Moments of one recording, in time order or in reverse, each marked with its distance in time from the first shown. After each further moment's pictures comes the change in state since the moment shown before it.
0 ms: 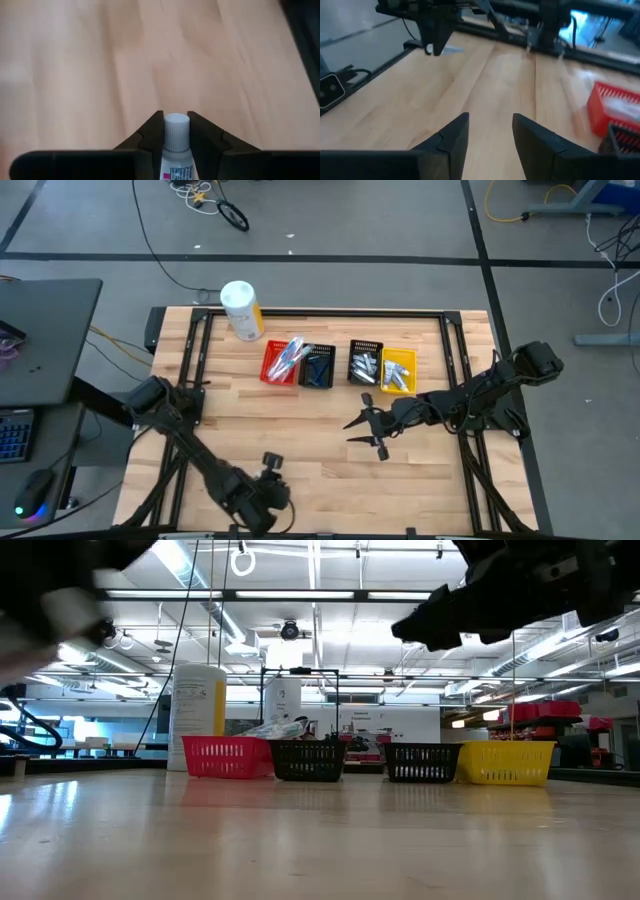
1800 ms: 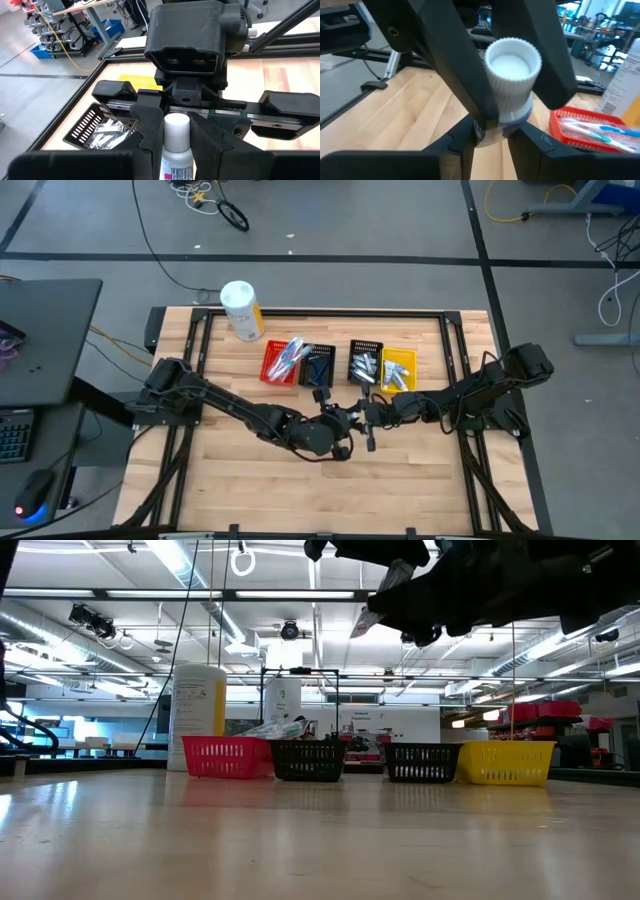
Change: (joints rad) left arm 0.437 -0.003 0.140 0.576 -0.269 0.353; right arm -0.037 0.085 0.000 0.280 0.110 0.020
